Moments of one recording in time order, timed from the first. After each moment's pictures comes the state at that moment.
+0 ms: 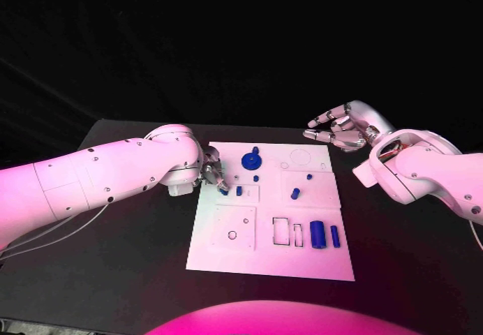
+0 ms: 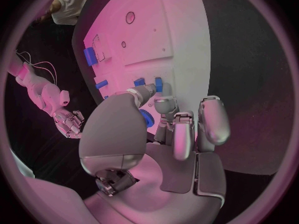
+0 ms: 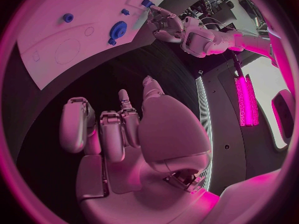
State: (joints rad) left arm 1.25 -0.67 -0.03 1.43 -1.07 0.19 -0.70; left_hand 1.23 -0.18 0.62 0.18 0.20 0.95 0.05 0.68 0.31 1.35 -0.04 1.07 0.85 1.47 -0.08 1.56 1.31 0.09 1.39 0.02 1.37 1.17; right arm 1.31 -0.93 -0.12 1.61 -0.90 -0.53 0.01; right_hand 1.35 -0.04 -0.10 0.24 0.34 0.98 0.15 0.14 0.14 1.43 0.07 1.44 1.31 1.47 0.00 1.54 1.31 0.07 1.41 0.10 1.27 1.31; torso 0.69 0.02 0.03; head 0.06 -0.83
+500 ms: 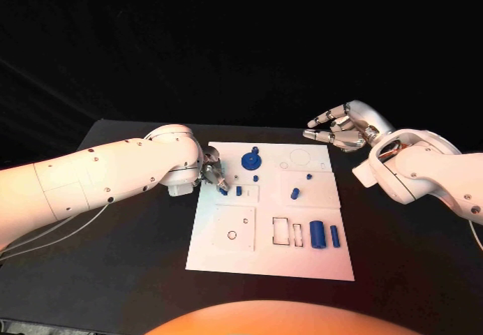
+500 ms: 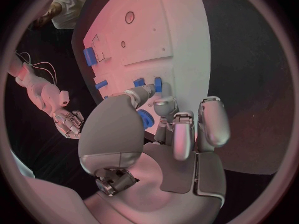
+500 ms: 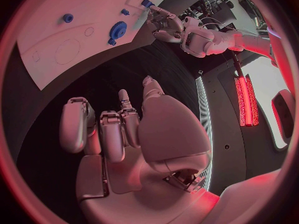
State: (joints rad) left arm 1.25 -0.67 -0.03 1.43 -1.07 0.19 -0.70; left_hand 1.17 -0.17 0.65 0.14 0.20 0.96 0.05 0.69 0.32 1.36 -0.04 1.09 0.88 1.47 -0.09 1.56 1.31 0.09 1.40 0.02 1.38 1.19; right arm 1.31 -0.93 -0.12 1.61 -0.90 -0.53 0.01; right_hand 1.35 -0.04 -0.10 0.24 0.34 0.98 0.15 0.14 0.14 1.43 0.07 1.44 1.31 1.47 0.00 1.54 1.31 0.07 1.41 0.10 1.27 1.31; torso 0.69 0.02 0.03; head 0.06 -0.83
